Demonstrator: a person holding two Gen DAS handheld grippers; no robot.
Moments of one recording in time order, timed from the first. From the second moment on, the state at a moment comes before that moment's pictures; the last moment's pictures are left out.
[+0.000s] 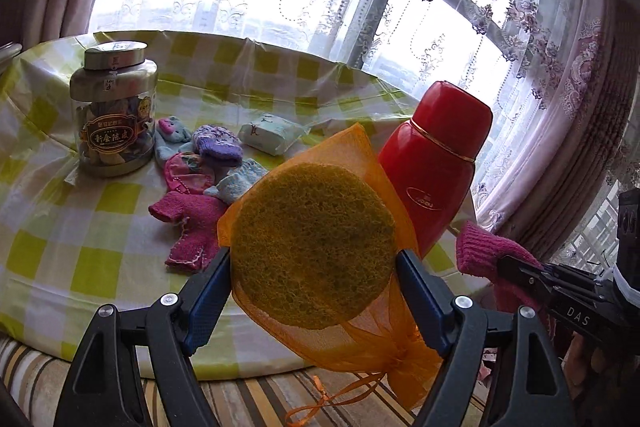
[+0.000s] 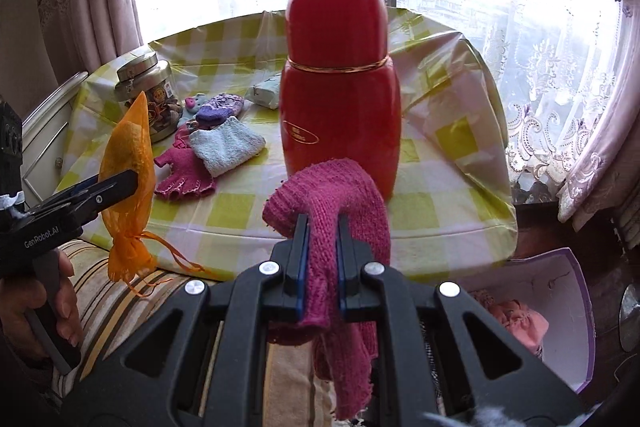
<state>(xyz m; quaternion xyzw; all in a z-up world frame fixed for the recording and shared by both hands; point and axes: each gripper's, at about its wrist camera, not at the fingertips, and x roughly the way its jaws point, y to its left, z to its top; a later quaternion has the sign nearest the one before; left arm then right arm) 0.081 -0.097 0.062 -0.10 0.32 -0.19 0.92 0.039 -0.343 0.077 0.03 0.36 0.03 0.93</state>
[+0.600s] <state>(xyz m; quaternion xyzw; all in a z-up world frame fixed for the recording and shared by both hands) 0.043 -0.215 0.064 -0.04 0.36 -0.31 0.88 -0.020 -0.470 0.067 0.07 0.36 -0.10 0.92</state>
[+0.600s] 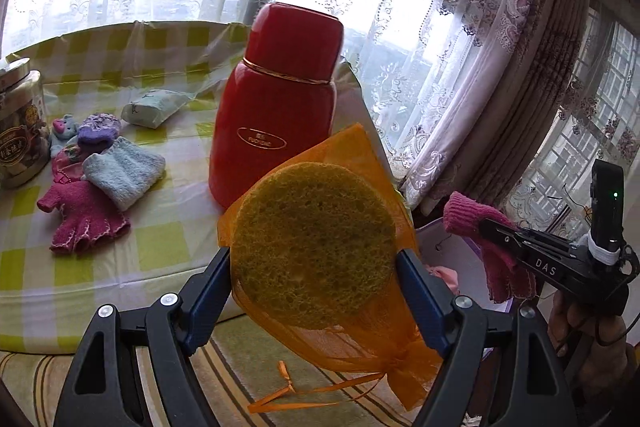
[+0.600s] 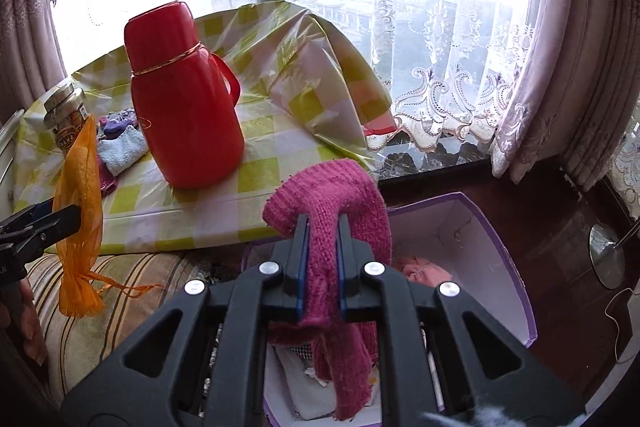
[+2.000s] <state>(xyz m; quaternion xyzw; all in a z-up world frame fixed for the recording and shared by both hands) 0.034 -0.271 0.057 0.00 0.41 -0.35 0.84 -0.035 -0.488 0.052 0.08 0.38 -0.10 0.91</state>
